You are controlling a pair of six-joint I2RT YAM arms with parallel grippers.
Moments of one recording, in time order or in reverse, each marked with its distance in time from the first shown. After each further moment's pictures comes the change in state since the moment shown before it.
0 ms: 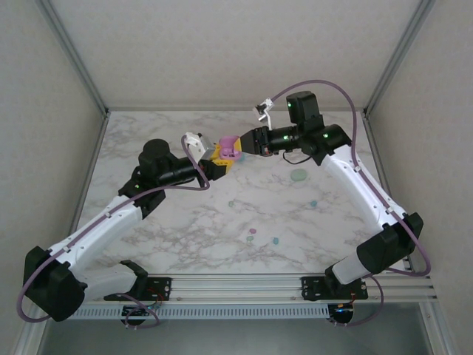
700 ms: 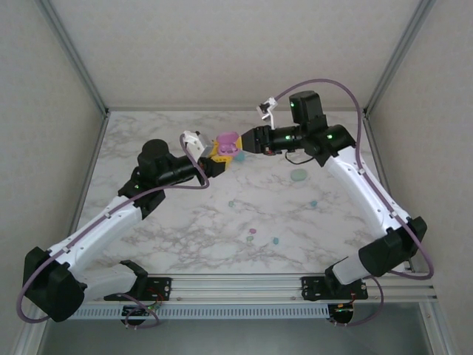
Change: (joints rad) left arm 0.000 -0.026 -0.027 0.028 -0.113 -0.008; right arm -0.007 -0.085 -0.013 -0.023 0.137 0.000
